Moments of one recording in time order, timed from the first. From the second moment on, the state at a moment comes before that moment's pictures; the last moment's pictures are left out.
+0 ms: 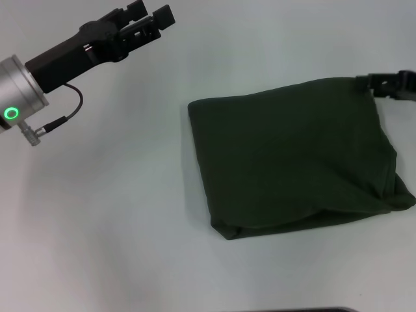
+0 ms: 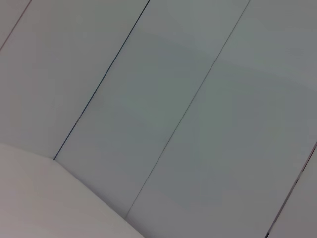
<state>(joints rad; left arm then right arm) -0.55 -2.15 0.61 0.50 1.65 1.50 -1.47 0.55 1.98 -0.40 -0.67 -2.35 -1.39 2.16</state>
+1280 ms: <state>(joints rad) -0.53 -2.16 0.61 0.51 1.65 1.50 -1.46 0.46 1.99 -0.64 -0.69 -2.16 -1.81 1.77</state>
